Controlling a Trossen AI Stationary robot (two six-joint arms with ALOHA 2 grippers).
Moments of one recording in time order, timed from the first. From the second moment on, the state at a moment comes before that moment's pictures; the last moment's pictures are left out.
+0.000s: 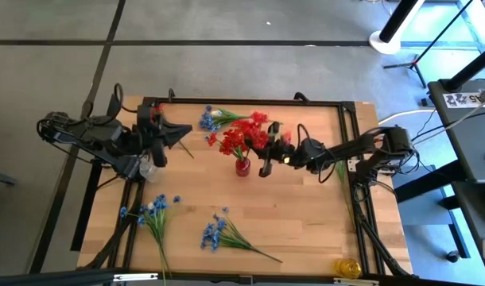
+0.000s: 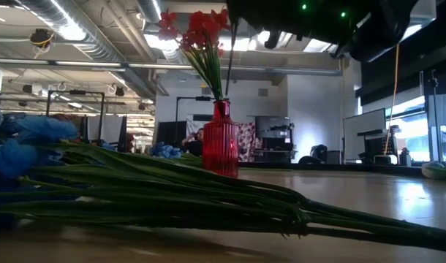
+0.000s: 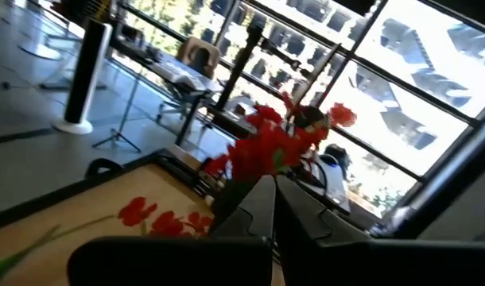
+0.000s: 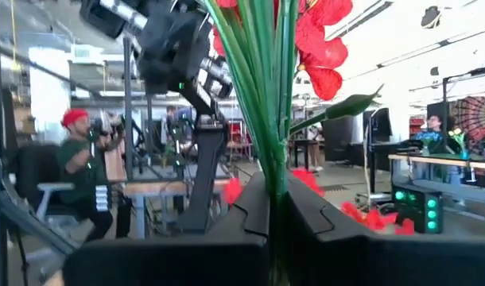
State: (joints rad) left arm -0.33 0.86 1.13 -0.28 -0.70 -0.51; right arm 0.01 1.65 0.75 1.31 0.17 -0.05
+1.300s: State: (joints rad) left arm -0.19 0.86 1.08 -1.20 -0.75 -1.30; right arm -0.01 1.56 0.78 0.84 0.18 0.03
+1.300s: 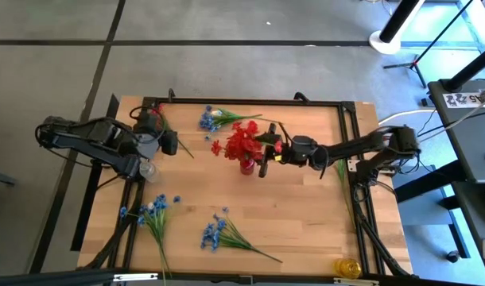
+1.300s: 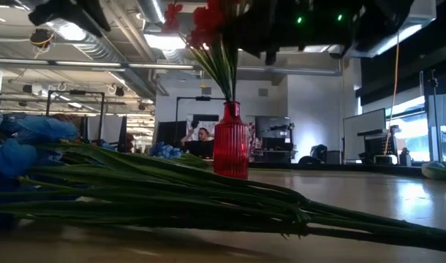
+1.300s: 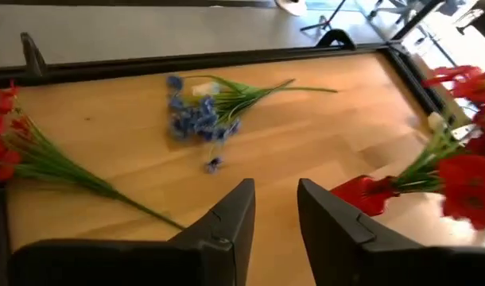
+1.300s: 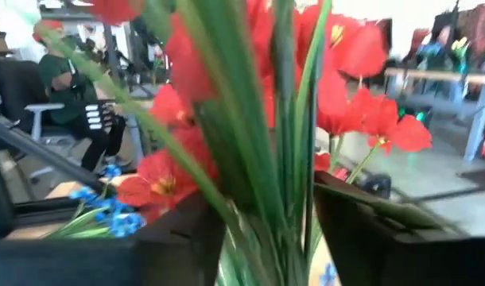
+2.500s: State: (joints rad) left arm 0.32 0.91 0.65 -0.95 -0.47 -1.48; right arm -0.03 1.36 1.24 -0.72 0.14 0.26
